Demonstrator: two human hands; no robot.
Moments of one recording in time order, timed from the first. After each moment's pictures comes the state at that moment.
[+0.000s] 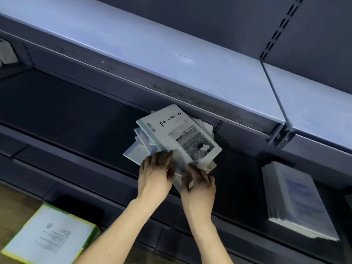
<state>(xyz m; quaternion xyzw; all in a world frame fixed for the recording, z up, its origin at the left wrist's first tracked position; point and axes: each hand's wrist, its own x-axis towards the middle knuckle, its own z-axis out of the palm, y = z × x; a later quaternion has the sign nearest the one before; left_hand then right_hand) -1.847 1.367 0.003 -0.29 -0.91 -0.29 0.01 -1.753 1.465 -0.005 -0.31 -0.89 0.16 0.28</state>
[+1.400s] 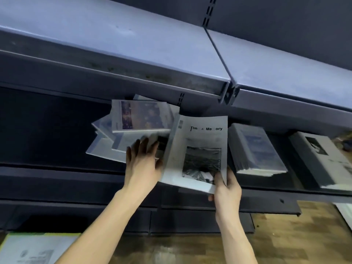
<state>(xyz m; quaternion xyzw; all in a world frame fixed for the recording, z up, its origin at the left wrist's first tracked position) -1.829 1.385 0.006 -0.42 -0.87 -0.24 -0.01 -1.633 1.483 0.018 -0.54 -0.55 0.52 0.38</state>
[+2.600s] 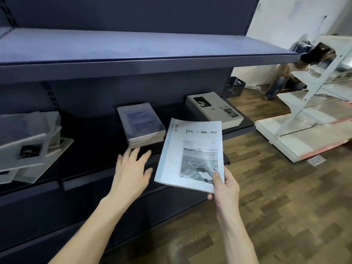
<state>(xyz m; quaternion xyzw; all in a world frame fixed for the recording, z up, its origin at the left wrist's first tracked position) -1.530 1.498 0.030 -0.61 -0.77 -0.19 -0.01 -1.293 1.535 0.031 -0.56 -0.40 0.52 0.51</state>
